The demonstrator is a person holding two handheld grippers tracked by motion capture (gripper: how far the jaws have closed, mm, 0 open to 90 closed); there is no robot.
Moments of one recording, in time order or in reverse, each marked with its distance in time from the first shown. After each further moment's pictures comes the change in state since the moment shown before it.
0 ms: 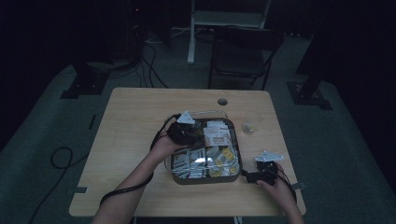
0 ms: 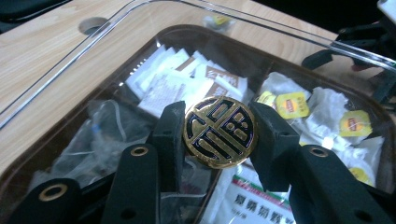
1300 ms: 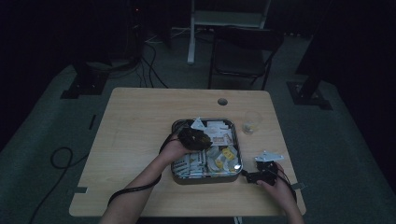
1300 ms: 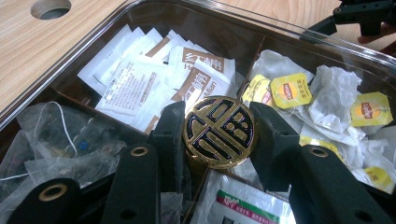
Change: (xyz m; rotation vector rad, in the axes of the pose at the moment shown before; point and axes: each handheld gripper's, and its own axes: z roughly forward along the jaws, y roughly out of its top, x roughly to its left) left arm -0.012 -0.003 0.036 0.080 -0.020 0.054; right arm 0.000 0.000 0.000 0.000 0.001 0.001
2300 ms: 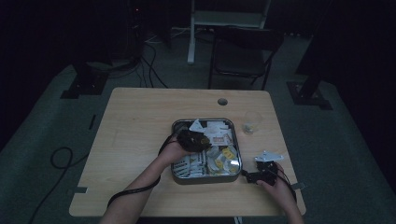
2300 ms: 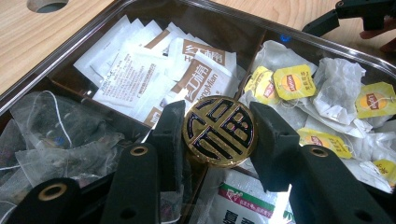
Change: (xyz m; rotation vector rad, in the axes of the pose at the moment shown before) left arm 0.001 -0.009 0.005 -0.010 -0.007 -0.009; right arm 0.000 0.000 0.000 0.000 0.000 0.000
